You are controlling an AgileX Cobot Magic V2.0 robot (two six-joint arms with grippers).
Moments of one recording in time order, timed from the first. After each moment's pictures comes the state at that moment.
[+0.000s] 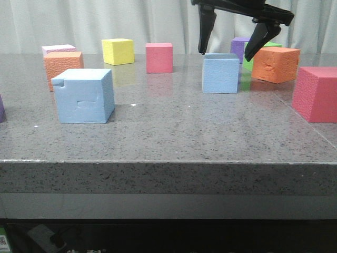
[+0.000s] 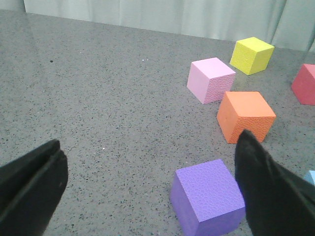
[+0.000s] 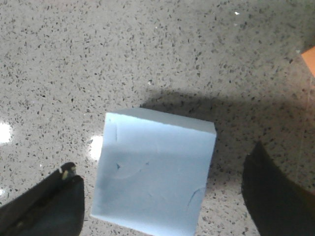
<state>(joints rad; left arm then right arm) 0.04 0.65 -0.65 0.02 0.40 -0.10 0.28 2.08 -2.07 0.15 1.19 0.28</state>
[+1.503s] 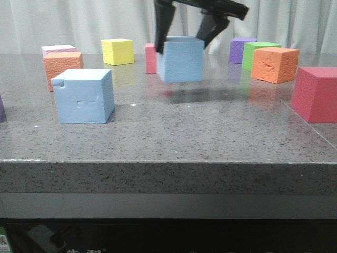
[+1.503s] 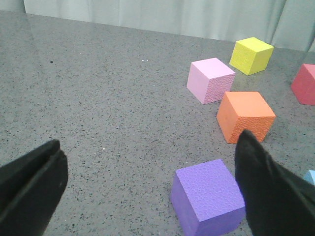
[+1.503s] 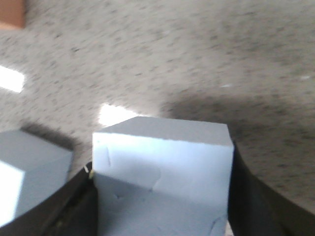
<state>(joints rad) 0.04 0.65 -0.65 0.02 0.39 -0.10 0.48 2.06 -2.09 0.18 1.24 0.26</state>
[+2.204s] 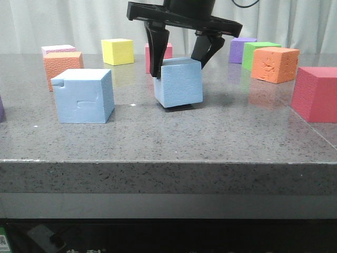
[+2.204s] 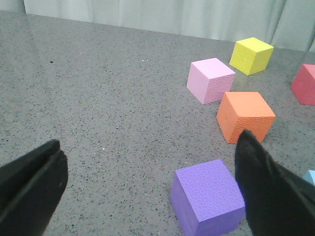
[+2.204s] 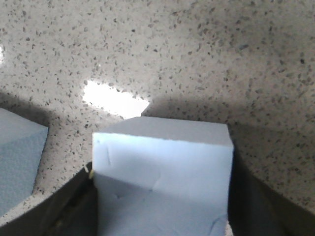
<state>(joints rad) 0.04 0.65 -0.65 0.02 0.39 -0.10 0.52 2.06 -2.00 0.14 1.25 0.25</state>
